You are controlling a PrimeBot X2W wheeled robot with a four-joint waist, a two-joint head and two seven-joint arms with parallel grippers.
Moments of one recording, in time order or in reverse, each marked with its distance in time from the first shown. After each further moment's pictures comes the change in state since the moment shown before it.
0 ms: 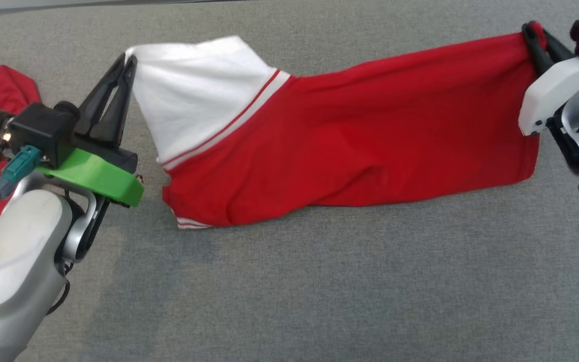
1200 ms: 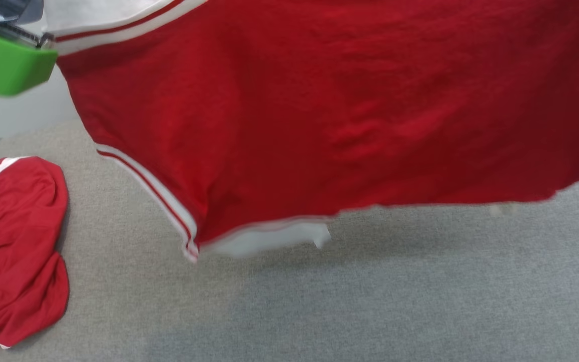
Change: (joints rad) left arm -0.297 0.056 0.250 -0.305 0.181 -0.113 0.220; right arm 0.019 -0.116 -0.224 -0.617 0.171 0.000 0.041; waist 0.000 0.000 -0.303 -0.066
